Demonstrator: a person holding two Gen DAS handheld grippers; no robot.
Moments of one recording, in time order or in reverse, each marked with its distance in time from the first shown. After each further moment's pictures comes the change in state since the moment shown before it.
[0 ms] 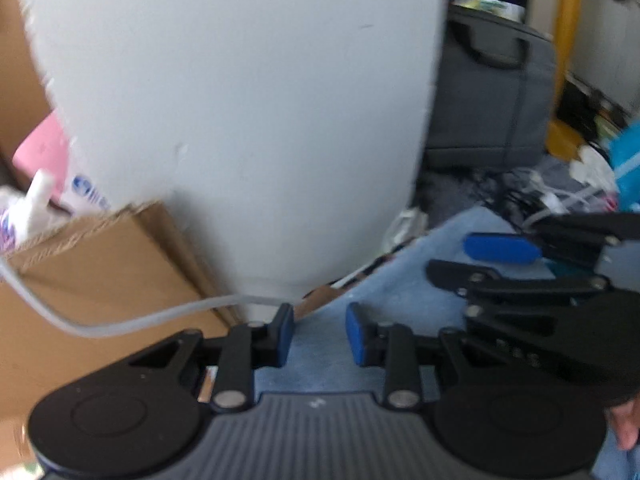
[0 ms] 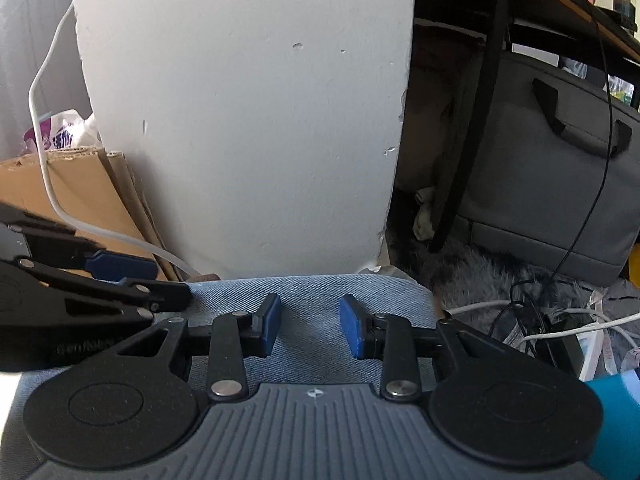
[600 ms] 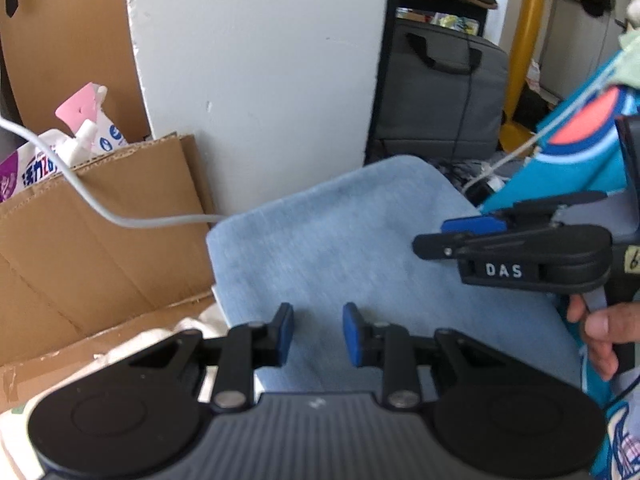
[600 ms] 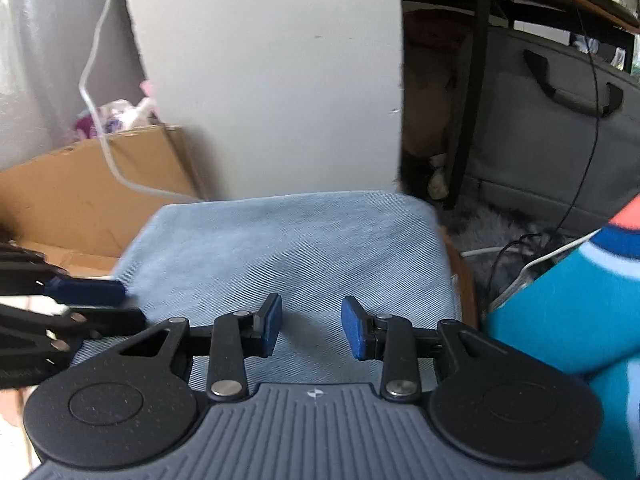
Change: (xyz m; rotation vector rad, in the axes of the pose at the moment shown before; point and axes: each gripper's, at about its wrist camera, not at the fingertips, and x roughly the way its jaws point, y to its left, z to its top) left arm -0.093 0.008 -0.073 0.029 -0.036 -0.106; right arm -0.058 0.001 -0.041 0.044 0.042 0.112
